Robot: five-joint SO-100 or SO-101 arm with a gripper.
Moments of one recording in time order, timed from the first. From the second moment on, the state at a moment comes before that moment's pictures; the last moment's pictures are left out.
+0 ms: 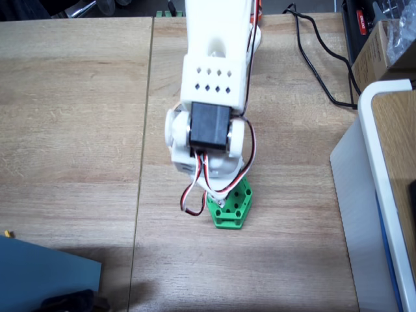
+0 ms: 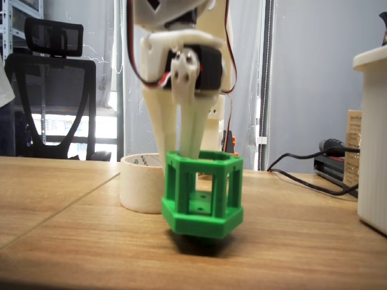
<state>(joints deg) -2.5 83.9 93.4 79.9 -73.9</state>
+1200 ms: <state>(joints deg) -1.3 127.5 116.2 80.8 -73.9</state>
